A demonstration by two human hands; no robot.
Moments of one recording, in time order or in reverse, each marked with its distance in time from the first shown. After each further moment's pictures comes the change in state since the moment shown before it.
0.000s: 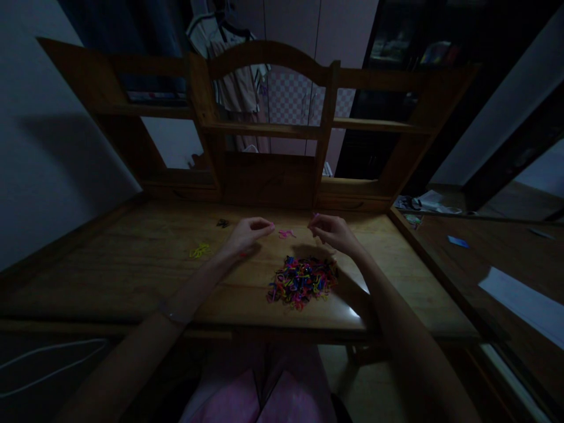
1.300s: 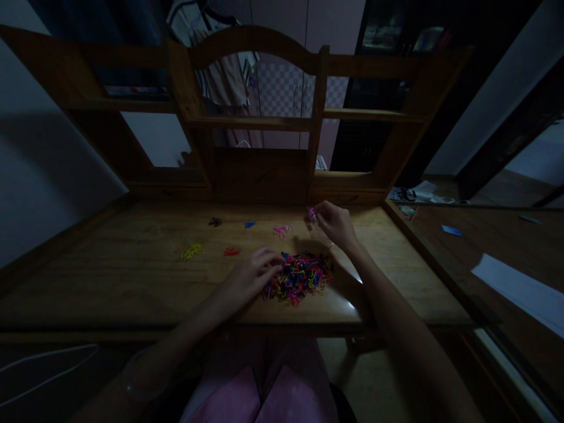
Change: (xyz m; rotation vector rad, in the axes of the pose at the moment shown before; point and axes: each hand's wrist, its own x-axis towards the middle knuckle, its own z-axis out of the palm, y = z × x) left_hand -0.091 0.028 0.034 0.505 -0.280 0.273; right_hand -0.003 0.005 -0.004 -0.374 0.332 -0.048
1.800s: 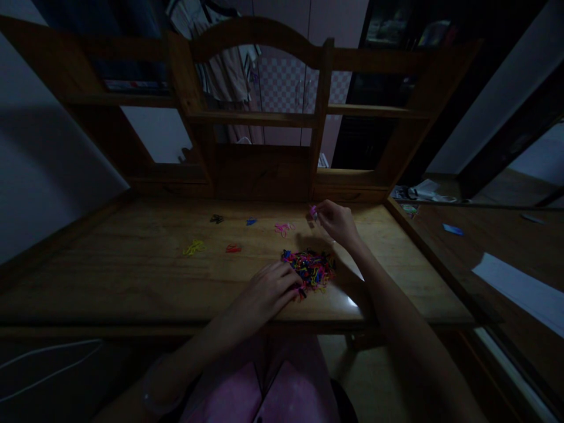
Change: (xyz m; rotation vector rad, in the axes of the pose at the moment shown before) left_hand -0.010 0.006 0.035 0.189 -0.115 0.222; right_hand -0.001 0.001 0.001 -0.048 -0.017 0.003
